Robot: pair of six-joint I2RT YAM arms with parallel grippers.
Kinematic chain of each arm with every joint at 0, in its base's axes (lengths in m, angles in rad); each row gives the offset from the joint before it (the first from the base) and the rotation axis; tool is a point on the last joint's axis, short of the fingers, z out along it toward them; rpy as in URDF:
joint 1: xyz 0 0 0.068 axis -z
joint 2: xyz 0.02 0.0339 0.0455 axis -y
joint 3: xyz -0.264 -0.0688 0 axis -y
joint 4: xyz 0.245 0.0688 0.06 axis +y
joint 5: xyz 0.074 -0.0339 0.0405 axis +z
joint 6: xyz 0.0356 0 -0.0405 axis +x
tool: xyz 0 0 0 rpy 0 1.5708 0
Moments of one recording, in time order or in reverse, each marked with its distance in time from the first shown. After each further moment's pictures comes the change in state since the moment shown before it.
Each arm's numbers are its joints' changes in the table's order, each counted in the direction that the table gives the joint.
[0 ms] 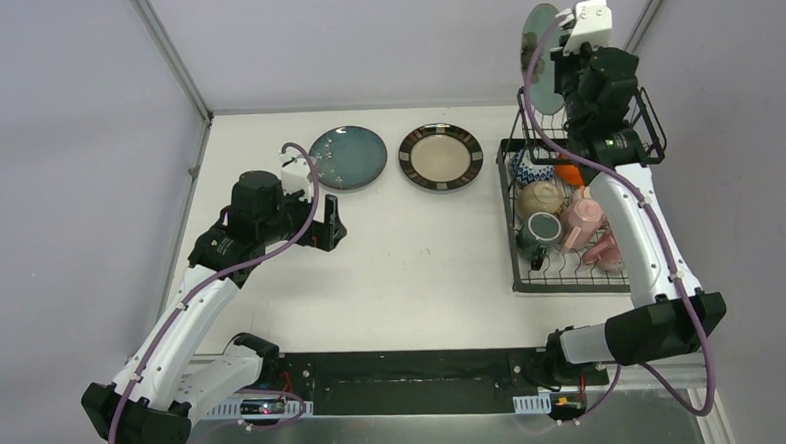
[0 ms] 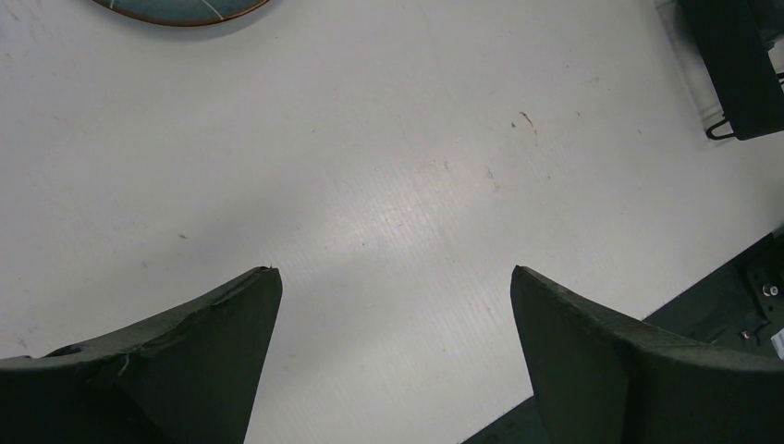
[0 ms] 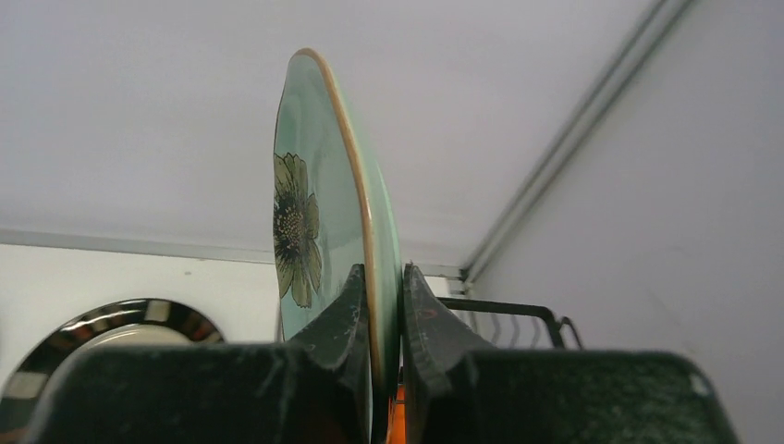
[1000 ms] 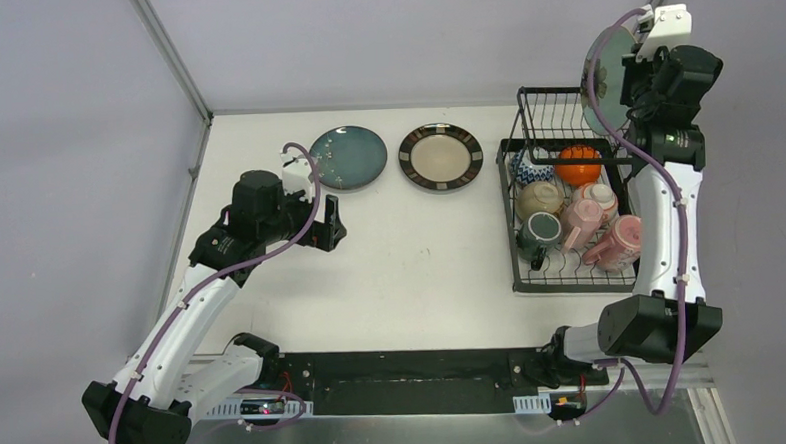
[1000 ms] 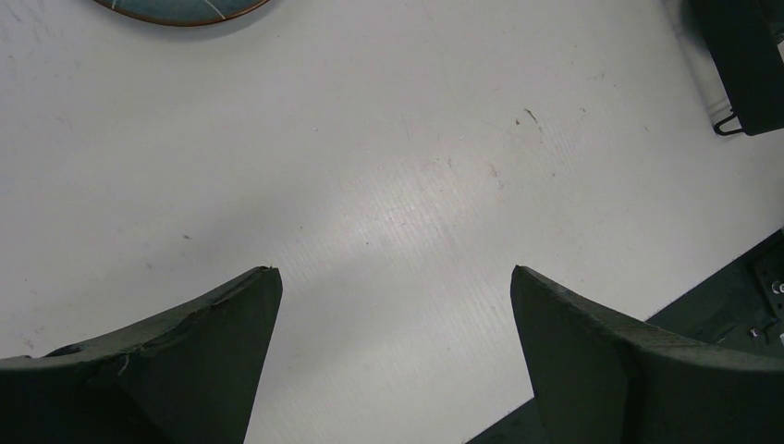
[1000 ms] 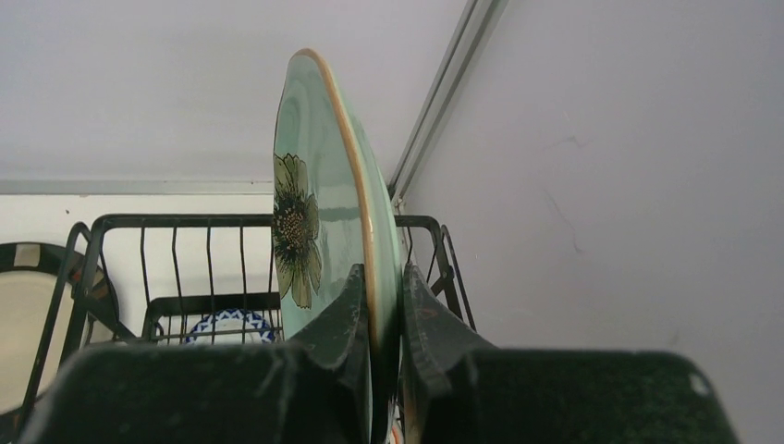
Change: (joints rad) left arm 0.000 -0.005 0.000 0.000 0.002 0.013; right arm 0.405 -0.003 0.057 0.201 0.230 0.005
